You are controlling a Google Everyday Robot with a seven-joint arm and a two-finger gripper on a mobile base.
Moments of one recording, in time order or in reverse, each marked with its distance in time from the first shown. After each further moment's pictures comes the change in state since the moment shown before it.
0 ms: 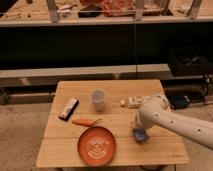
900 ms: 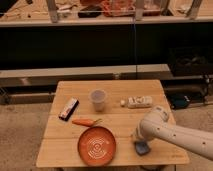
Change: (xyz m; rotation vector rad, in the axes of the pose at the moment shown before) arm -0.067 0.014 0.013 0.018 -0.046 -0.027
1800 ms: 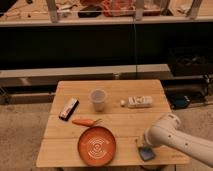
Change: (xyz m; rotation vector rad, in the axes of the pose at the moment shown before) arm -0.015 0.034 -0.005 0.028 0.018 0.061
